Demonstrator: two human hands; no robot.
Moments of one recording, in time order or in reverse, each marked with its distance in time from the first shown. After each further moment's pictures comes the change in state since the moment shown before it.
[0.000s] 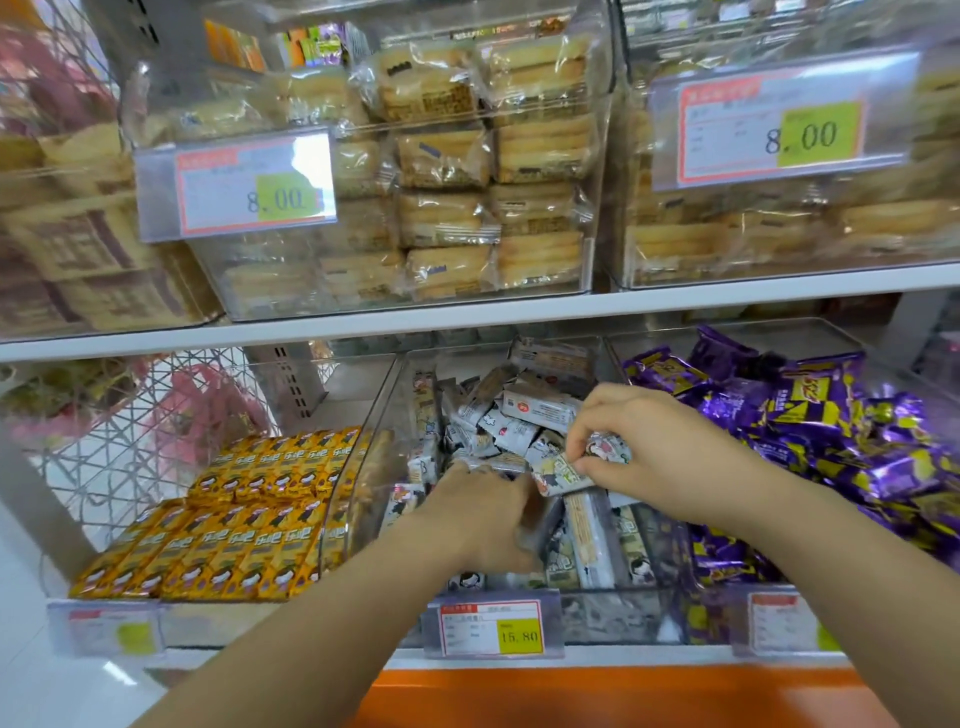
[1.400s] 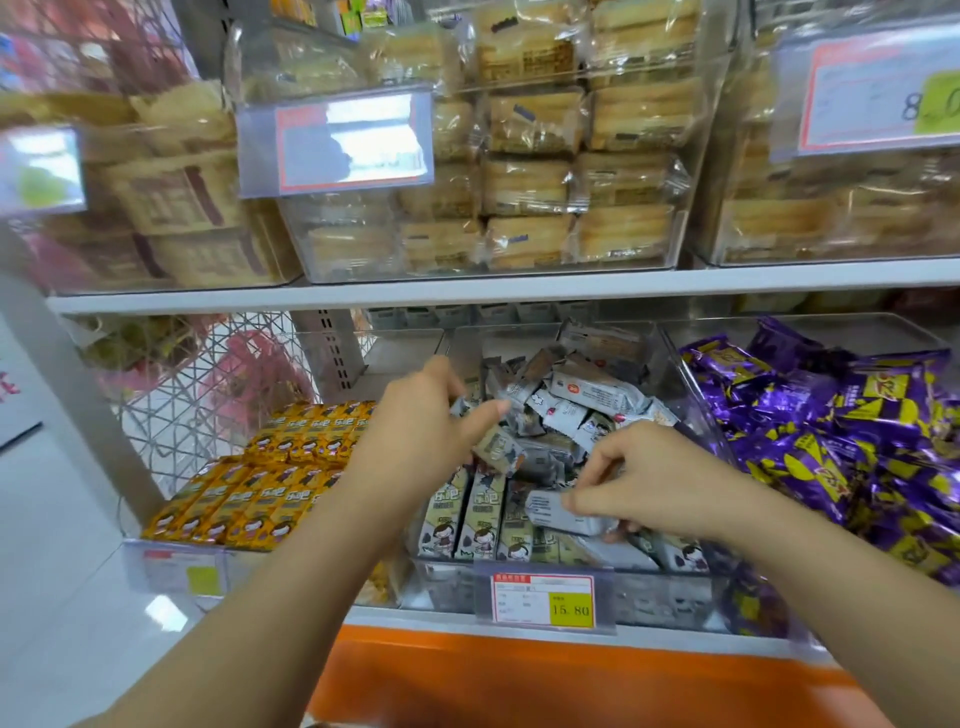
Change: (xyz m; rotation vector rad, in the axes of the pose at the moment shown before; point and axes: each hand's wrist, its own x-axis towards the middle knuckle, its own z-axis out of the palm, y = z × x) left_hand -0.061 -0.054 -0.028 -0.682 0.597 -0.407; right_hand 0.013 -0.036 0.039 0.464 -0.197 0.364
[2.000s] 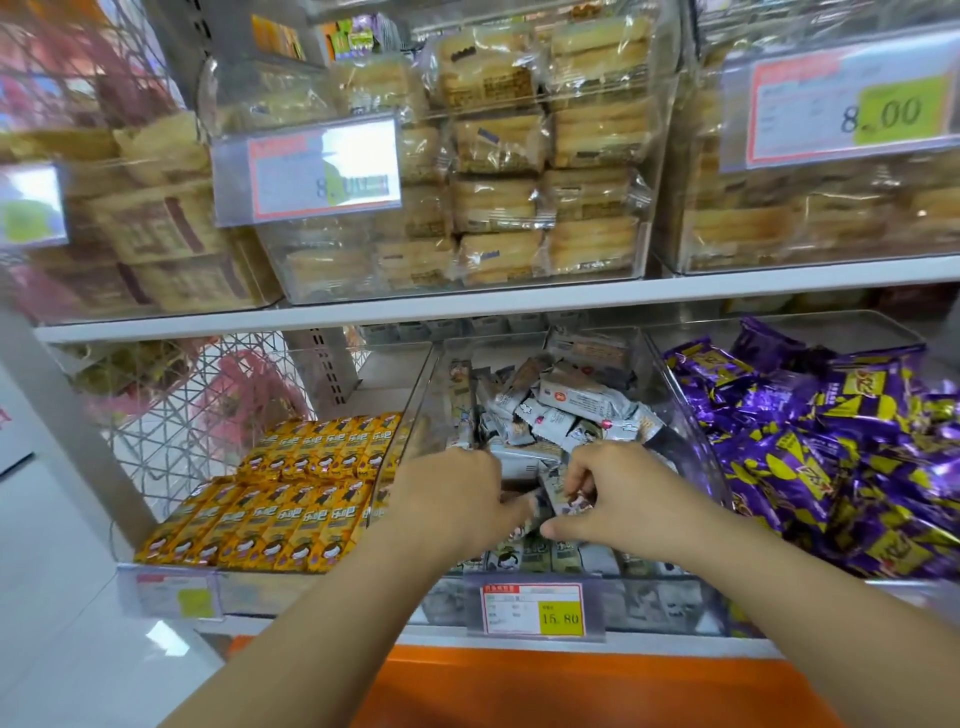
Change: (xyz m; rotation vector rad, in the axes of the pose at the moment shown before) left_hand -0.012 0.016 0.036 0.698 -0.376 0.060; right_hand 0.015 0.026 0.014 -0.371 0.124 -0.150
